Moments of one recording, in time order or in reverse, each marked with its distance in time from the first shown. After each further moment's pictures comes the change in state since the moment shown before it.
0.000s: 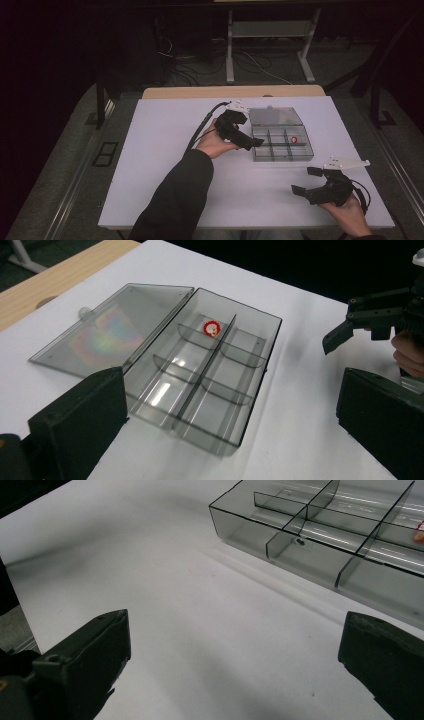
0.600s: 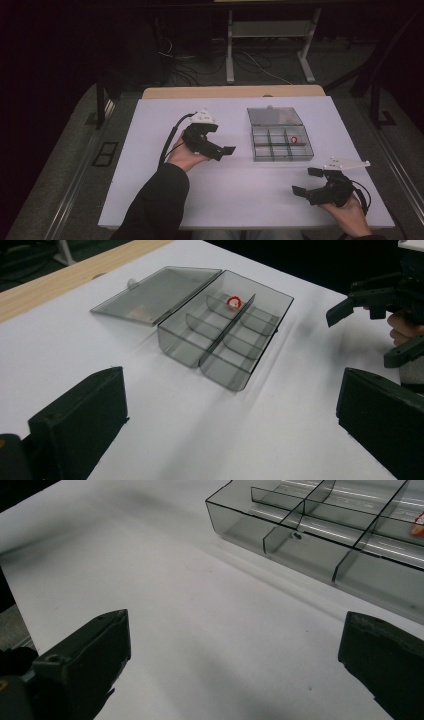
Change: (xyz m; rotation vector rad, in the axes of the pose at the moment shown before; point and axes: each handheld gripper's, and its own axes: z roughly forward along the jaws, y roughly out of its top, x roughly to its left) left arm -0.003 -0.054 -0.070 -0.055 0.091 -0.073; right arm -0.001 -0.002 0.000 0.006 -0.010 0.003
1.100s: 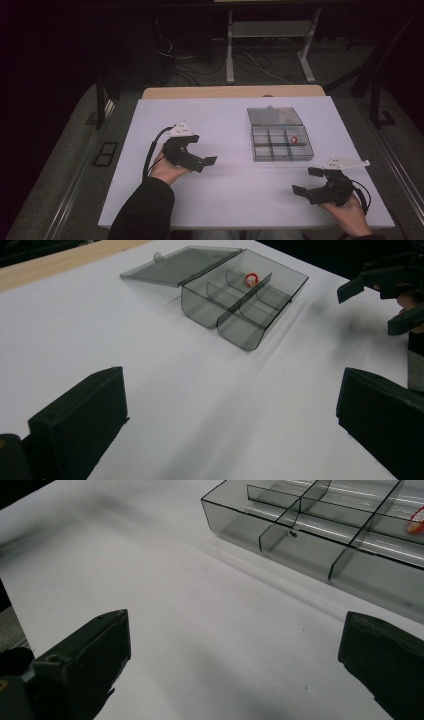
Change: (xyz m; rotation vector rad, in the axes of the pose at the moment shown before) left arm 0.001 -0.044 -0.035 -0.012 0.056 -0.061; right arm -0.002 0.000 0.001 0.004 -0.005 0.007
